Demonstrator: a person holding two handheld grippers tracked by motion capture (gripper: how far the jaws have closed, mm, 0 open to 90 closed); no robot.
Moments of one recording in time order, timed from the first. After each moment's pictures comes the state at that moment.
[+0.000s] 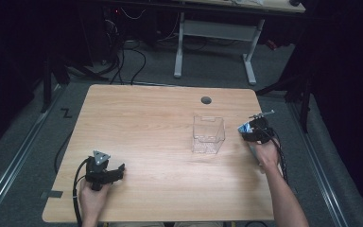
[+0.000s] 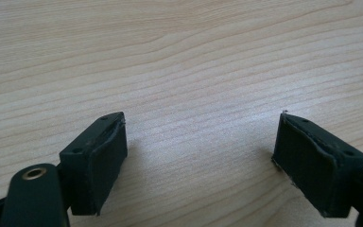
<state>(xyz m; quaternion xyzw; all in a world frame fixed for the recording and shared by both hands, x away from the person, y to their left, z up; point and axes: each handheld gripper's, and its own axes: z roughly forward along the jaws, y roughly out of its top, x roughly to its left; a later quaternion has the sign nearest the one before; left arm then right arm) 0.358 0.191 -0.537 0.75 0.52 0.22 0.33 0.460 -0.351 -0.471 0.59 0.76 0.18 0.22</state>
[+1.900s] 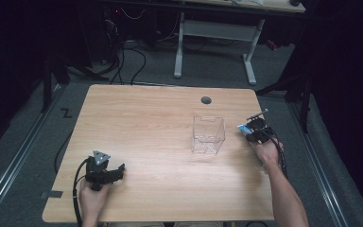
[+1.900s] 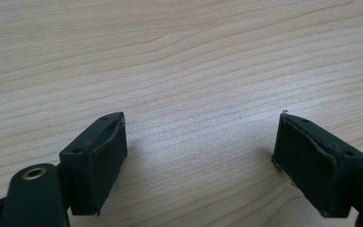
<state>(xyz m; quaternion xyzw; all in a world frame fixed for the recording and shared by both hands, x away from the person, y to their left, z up) 0.358 0.191 -0.537 0.75 0.53 0.22 0.33 0.471 -0.355 -0.481 0.58 0.78 0.11 0.20</state>
